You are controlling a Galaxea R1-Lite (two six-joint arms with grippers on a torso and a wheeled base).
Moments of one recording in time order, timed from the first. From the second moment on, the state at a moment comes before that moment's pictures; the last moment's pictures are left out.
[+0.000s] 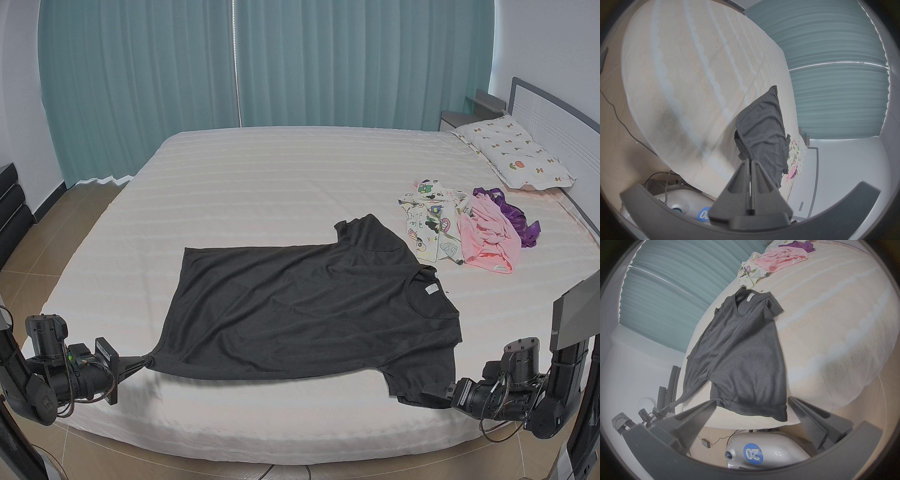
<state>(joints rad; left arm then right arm) 0.20 1.88 -0.13 -1.13 -0.57 -1.08 0.27 2.16 -0.02 -1.43 0.22 0.74</state>
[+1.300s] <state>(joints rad) 0.20 1.69 -0.02 -1.09 -0.60 -0.98 0.32 1.57 -0.02 -0.81 0.16 0.65</state>
